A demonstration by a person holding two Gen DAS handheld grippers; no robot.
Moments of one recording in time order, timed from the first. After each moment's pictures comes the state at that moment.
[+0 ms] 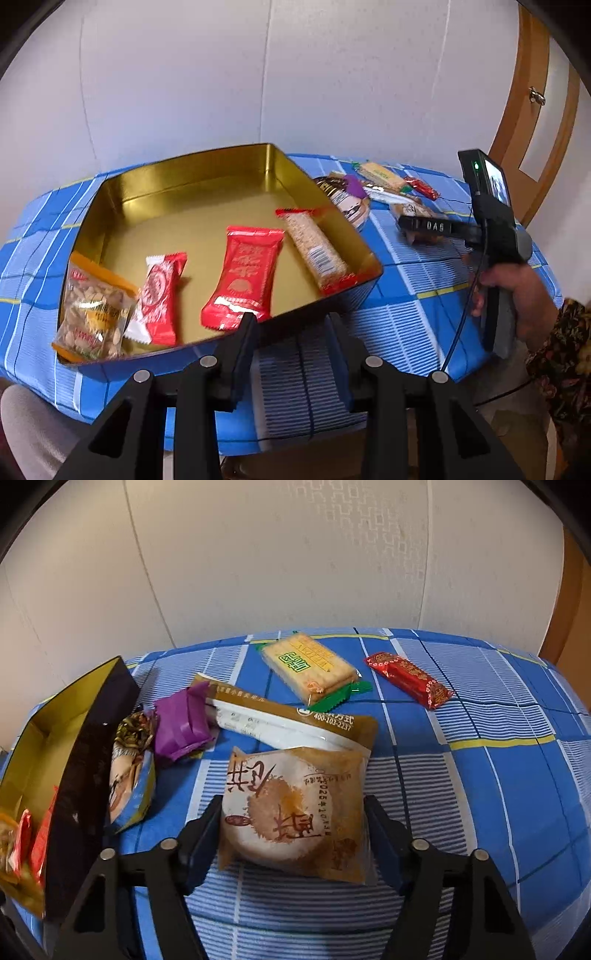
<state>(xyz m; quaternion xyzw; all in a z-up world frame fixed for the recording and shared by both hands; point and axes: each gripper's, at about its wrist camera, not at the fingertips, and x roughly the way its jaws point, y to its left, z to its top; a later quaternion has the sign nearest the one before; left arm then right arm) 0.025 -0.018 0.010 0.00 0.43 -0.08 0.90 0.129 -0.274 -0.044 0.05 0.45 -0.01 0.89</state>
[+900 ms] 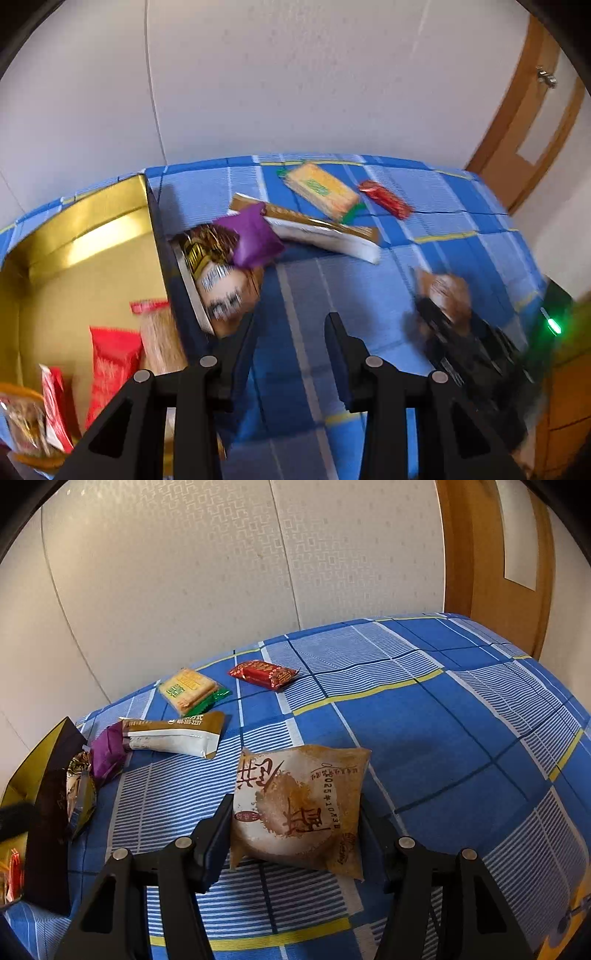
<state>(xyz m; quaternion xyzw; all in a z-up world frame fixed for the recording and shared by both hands) 0.166 -0.153 0.007 0.02 0.50 -0.10 0.86 0.064 -0.347 -0.042 0.13 0.39 -0.13 0.90</state>
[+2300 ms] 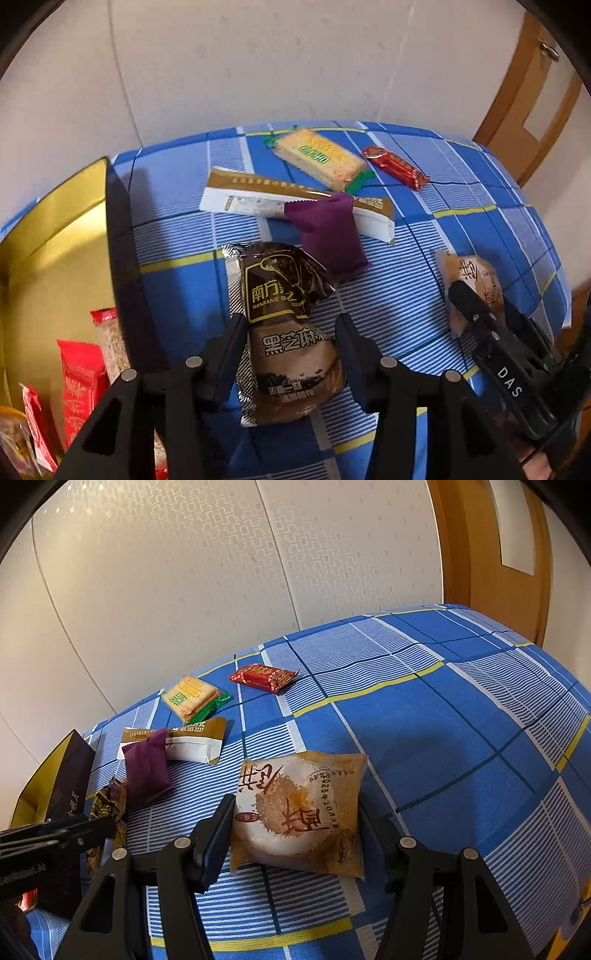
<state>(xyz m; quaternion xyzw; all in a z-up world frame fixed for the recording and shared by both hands) 0.166 -0.162 -0.026 0.05 0.52 -0.12 0.84 0.064 -0.352 -0.039 0.16 0.38 -0.12 0.90</state>
